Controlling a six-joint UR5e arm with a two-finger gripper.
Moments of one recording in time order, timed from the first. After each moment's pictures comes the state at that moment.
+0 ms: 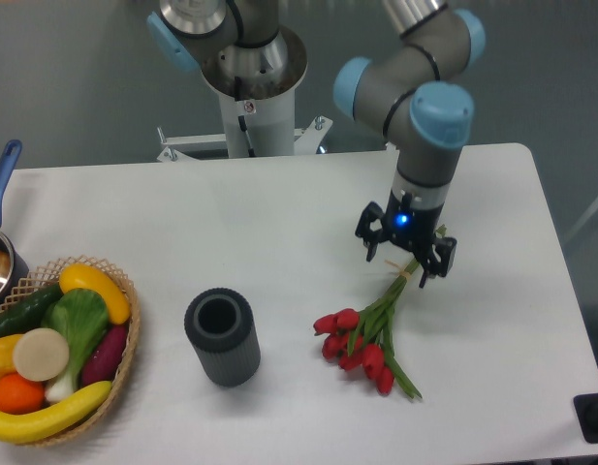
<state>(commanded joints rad) 2.68 -1.95 -1.80 -0.78 1.37 1.21</state>
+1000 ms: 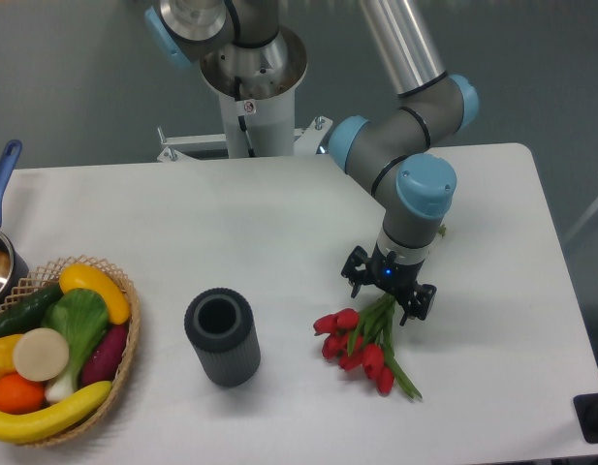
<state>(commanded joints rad) 2.65 -2.05 -1.80 -0.77 1.37 1.22</state>
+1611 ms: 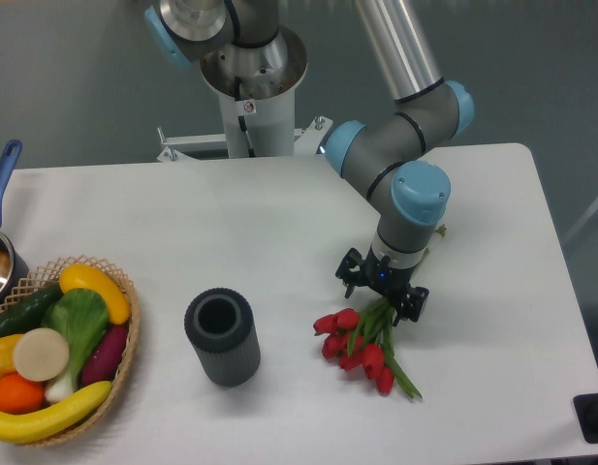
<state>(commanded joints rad) 2.64 -2.07 -1.80 -0.77 1.37 1.21</state>
